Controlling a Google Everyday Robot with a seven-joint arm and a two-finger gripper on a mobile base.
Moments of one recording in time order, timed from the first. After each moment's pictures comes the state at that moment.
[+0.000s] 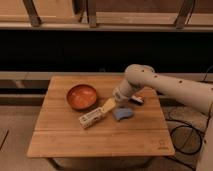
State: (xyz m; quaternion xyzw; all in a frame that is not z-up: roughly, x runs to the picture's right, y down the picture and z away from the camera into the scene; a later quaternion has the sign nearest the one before) arm 0.030 0.097 0.757 -0.40 -0.06 0.45 0.80
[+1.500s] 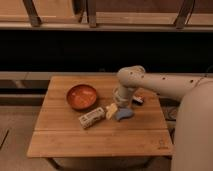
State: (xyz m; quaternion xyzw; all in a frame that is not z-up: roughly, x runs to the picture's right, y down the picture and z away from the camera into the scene) arm 0.072 0.136 0.794 -0.40 0.12 0.46 0.79
